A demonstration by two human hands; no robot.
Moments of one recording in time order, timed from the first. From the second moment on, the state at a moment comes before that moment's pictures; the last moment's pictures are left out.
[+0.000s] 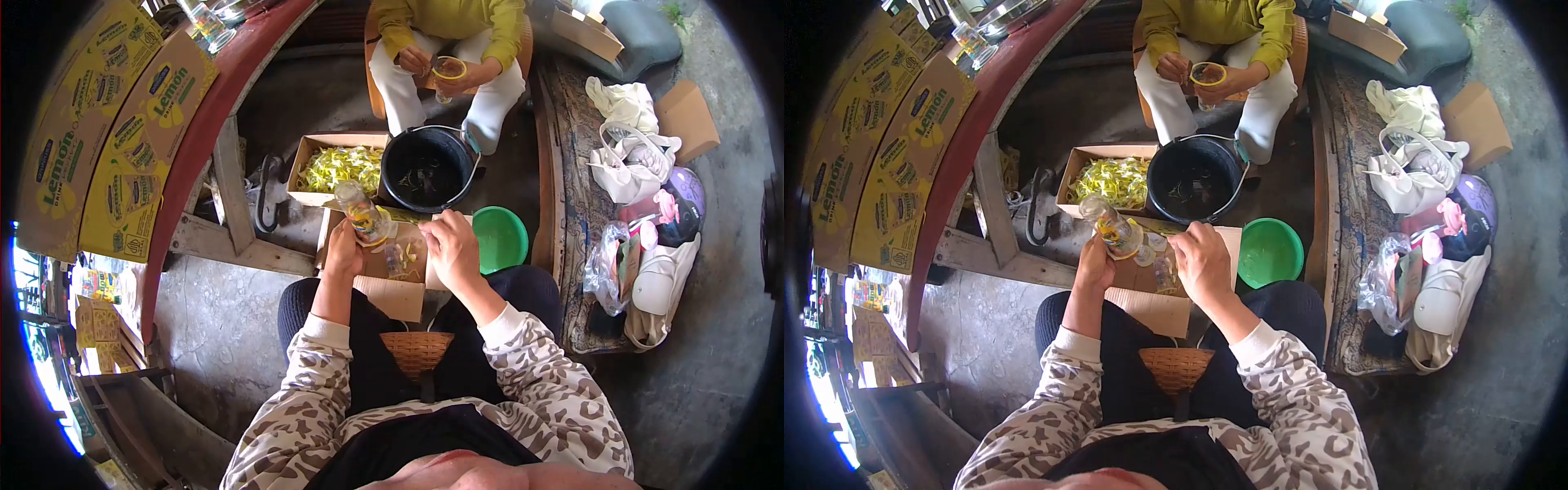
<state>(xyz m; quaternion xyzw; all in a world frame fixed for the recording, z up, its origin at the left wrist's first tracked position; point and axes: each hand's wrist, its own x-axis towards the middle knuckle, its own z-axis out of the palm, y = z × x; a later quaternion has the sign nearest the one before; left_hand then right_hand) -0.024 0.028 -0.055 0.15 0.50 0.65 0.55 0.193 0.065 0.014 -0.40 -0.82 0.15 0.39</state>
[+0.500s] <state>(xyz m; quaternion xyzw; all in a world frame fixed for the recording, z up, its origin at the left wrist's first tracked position) -0.026 0.025 -0.049 0.12 0.51 0.65 0.54 0.187 0.055 0.021 -0.35 -0.85 0.09 0.38</state>
